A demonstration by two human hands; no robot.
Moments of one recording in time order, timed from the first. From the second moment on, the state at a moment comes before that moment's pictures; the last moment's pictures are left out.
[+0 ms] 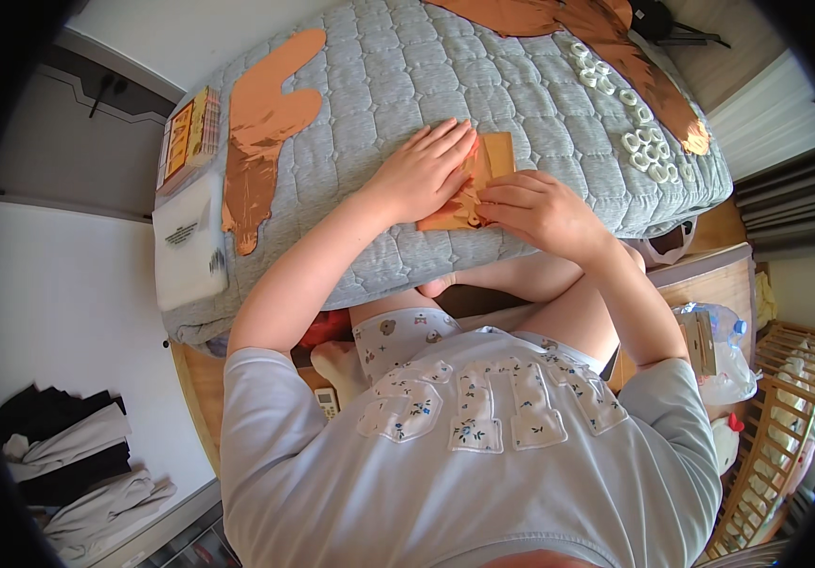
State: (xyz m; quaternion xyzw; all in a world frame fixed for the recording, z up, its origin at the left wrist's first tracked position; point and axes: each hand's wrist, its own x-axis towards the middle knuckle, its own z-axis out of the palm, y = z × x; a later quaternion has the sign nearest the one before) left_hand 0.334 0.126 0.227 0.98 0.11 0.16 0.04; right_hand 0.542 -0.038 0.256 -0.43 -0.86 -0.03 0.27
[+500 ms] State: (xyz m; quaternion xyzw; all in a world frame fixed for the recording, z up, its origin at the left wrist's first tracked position) left_hand 0.334 0.117 0.228 0.98 0.15 0.14 0.07; right_hand 0.516 -0.024 0.257 -0.56 -0.72 0.11 0.38
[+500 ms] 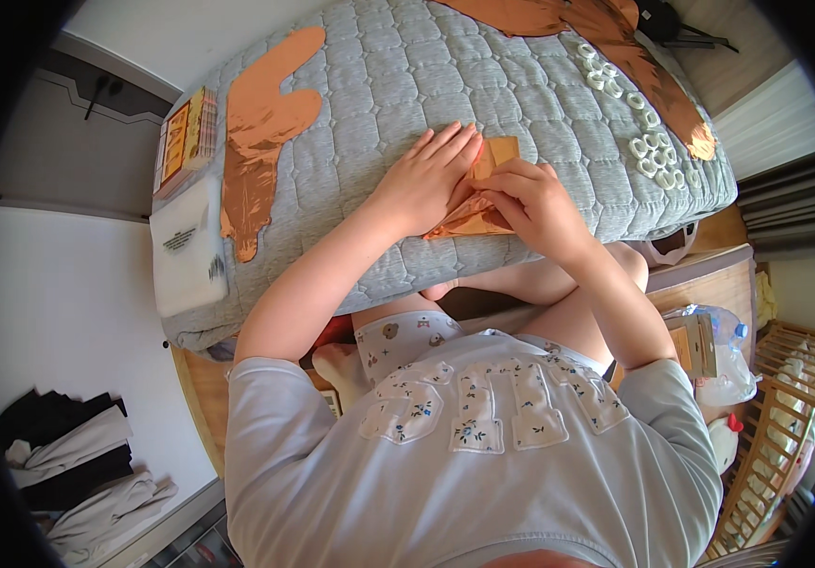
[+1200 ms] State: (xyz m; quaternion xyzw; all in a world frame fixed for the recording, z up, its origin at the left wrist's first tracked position) left_hand 0.290 0.148 0.263 0.97 0.08 -0.02 0.21; right_hand 0.518 -0.013 0.247 -0.59 -0.71 0.14 0.36
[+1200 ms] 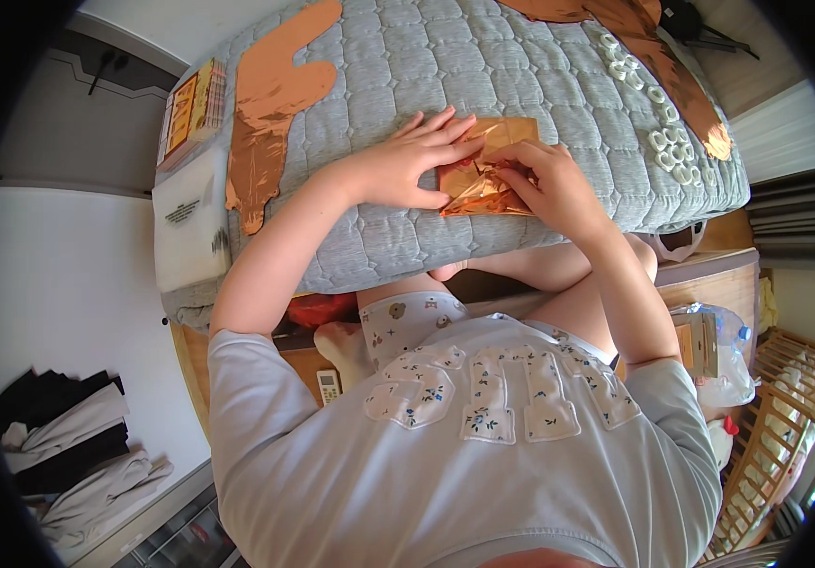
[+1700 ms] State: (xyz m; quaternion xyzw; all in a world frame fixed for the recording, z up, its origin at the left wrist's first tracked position) left_hand 0.292 0.157 0.264 0.97 0.06 -0.11 0.20; right_hand 0.516 -0.012 0.253 -0.57 -0.69 0.22 0.40
